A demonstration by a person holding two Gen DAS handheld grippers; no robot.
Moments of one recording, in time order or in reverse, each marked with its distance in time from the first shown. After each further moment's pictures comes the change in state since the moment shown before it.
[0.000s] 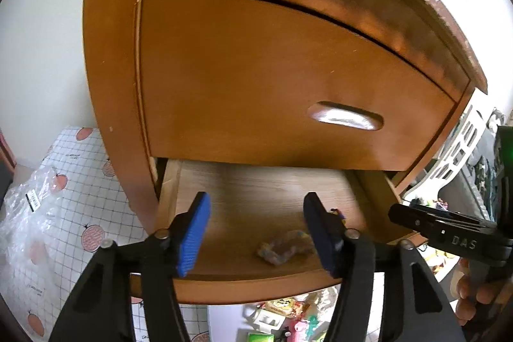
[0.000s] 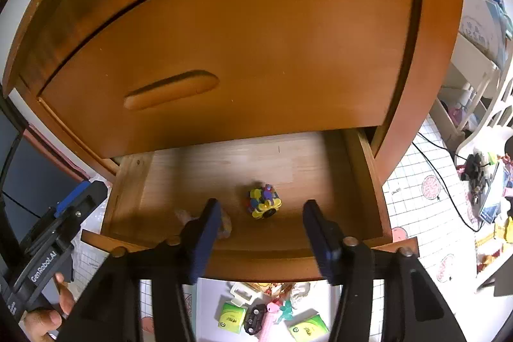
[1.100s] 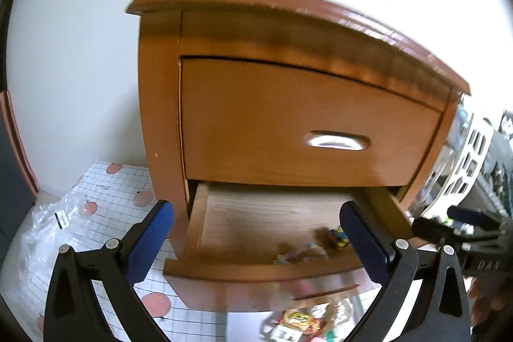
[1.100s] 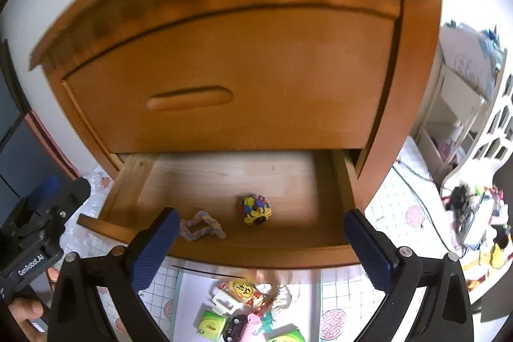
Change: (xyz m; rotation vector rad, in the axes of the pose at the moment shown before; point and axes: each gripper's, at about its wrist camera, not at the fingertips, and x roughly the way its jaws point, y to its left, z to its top) left arm -0.059 -0.015 -0.035 0.031 -0.253 0.085; right arm -0.041 0.013 -0.031 -0.127 -0.189 -0.020
